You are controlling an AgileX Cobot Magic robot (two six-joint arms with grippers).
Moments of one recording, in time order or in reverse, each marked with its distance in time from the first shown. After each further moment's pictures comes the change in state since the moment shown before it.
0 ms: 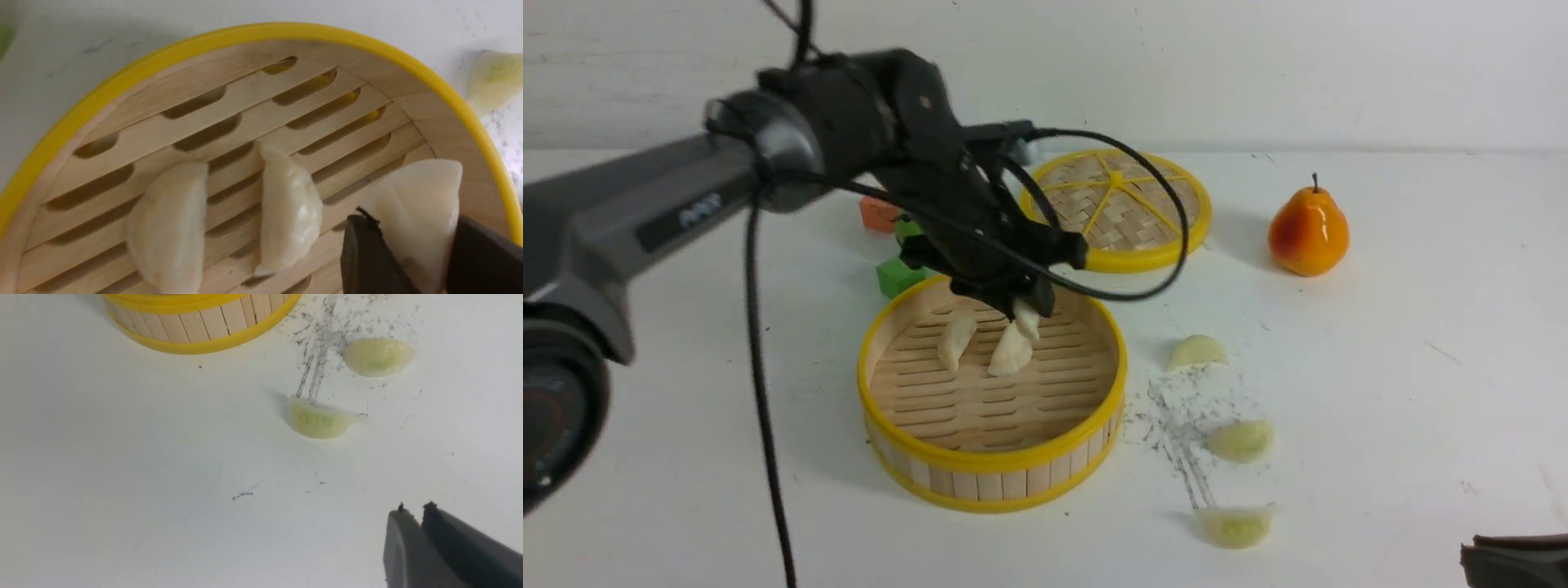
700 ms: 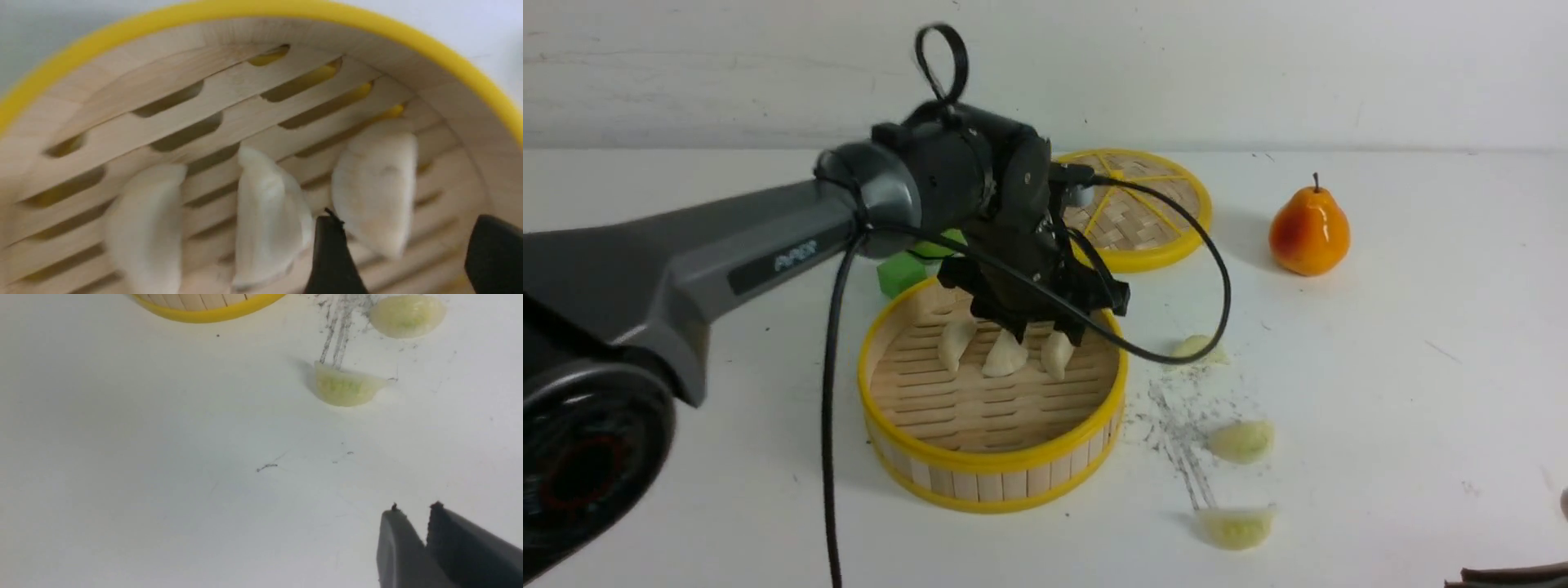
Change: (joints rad) right arm 0.012 0.023 0.005 0.034 0.057 -0.001; left arm -0.104 -0.028 0.001 0.229 0.025 -0.154
